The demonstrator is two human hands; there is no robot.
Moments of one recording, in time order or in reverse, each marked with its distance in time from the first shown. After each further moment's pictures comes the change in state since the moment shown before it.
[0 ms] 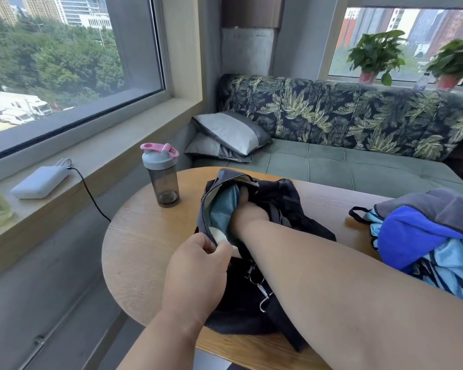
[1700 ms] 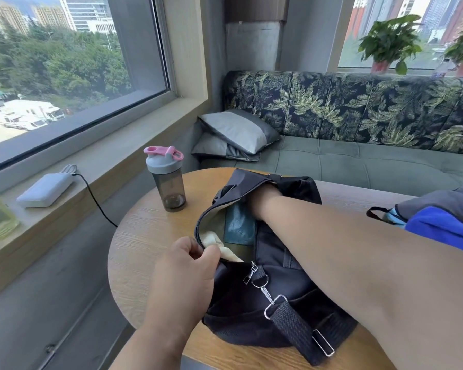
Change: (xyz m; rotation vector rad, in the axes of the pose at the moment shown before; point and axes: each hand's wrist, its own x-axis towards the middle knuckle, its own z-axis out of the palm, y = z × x) left_hand 0.025 -0.014 -0.015 0.007 0.055 0.006; right_hand 0.049 0.006 -0.043 -0.620 0.031 -0.531
